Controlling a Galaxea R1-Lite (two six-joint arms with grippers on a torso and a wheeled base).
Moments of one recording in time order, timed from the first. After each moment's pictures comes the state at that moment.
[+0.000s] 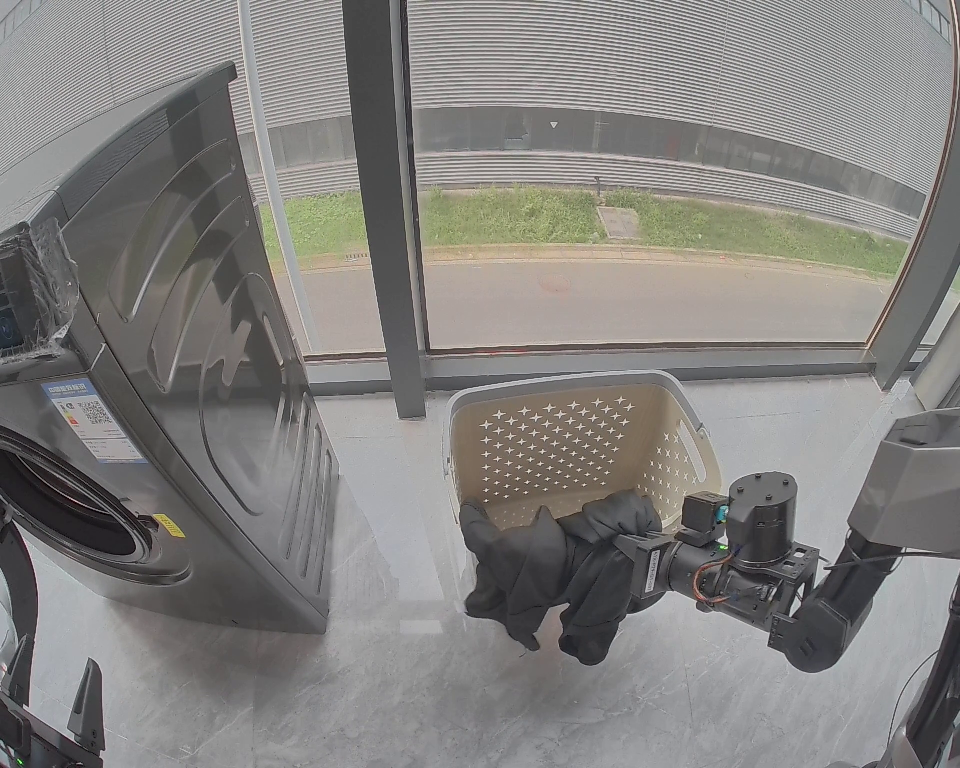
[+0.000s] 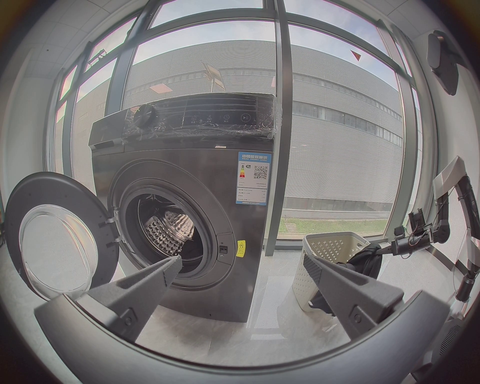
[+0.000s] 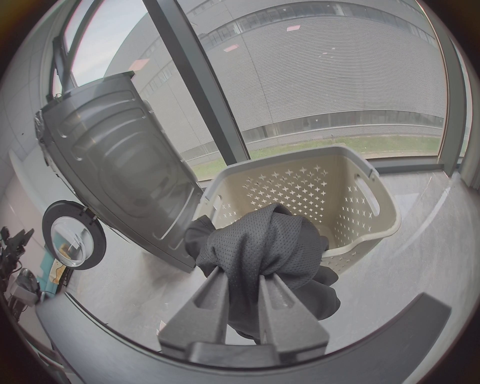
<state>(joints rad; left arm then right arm) 0.00 0.02 -0.02 -0.05 0.10 -0.08 0.52 2.09 -0.47 -1.25 -0.01 0.26</state>
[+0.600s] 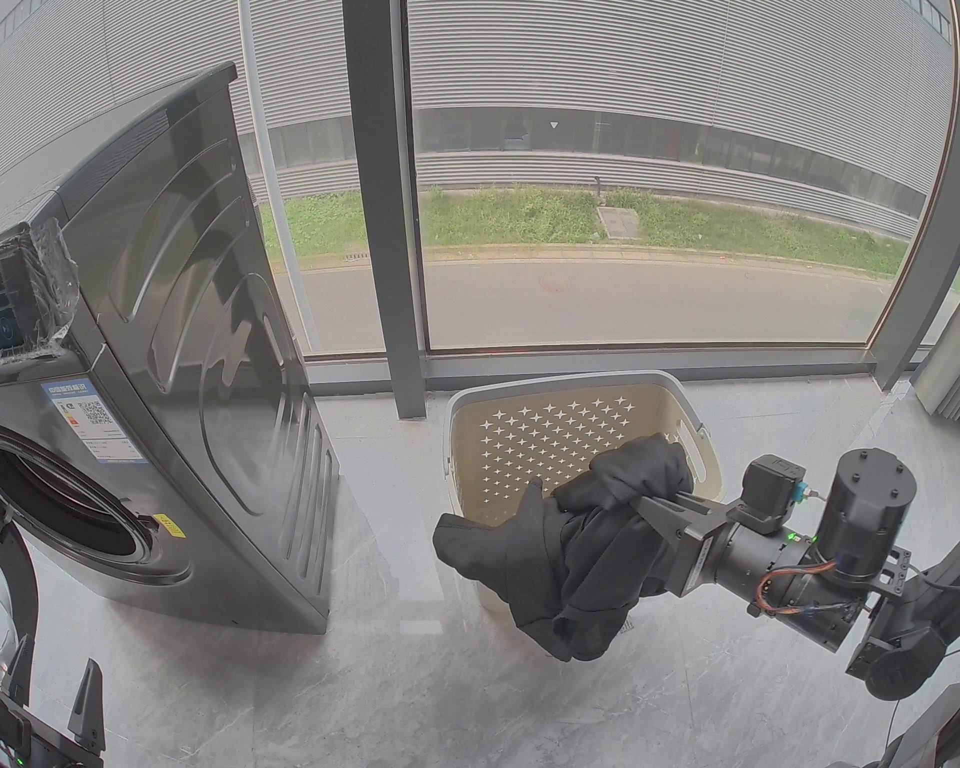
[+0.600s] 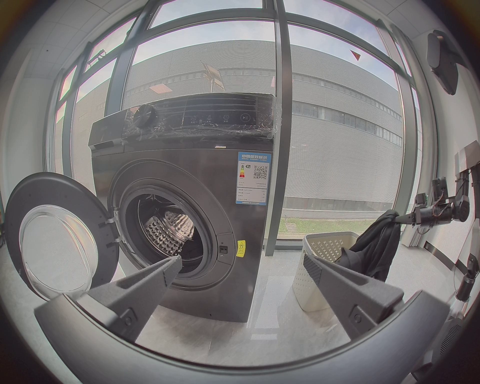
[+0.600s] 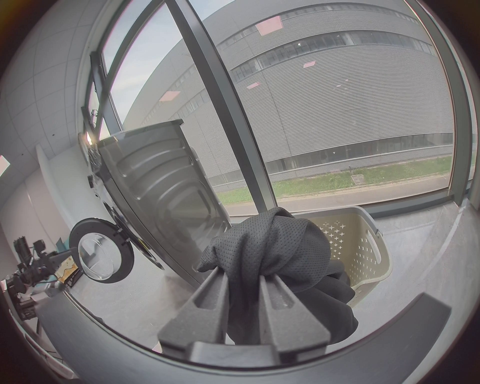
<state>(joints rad) 0.00 0.02 -0.02 -0.05 0.10 -0.08 0.69 1.71 -0.36 -1.24 -0.11 0.24</state>
